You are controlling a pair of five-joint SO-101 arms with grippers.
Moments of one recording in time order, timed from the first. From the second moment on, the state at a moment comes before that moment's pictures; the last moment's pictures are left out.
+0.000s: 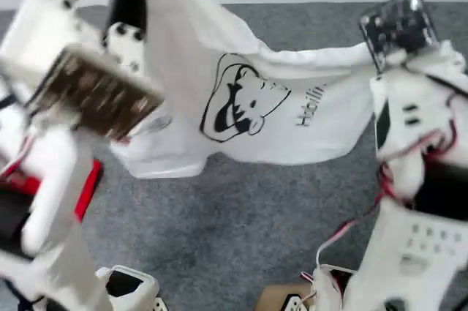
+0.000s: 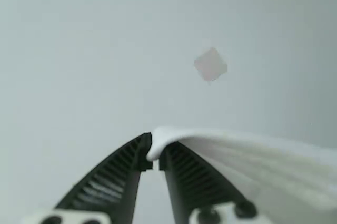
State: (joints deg) left arm 13.7 -25.4 -37.6 66.5 -34.8; right arm 9.6 -38.9 -4.2 68.8 38.0
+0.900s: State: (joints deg) left arm 13.7 -23.5 -46.2 96.5 -34.8; right arm 9.4 -61.7 17.7 73.1 39.6
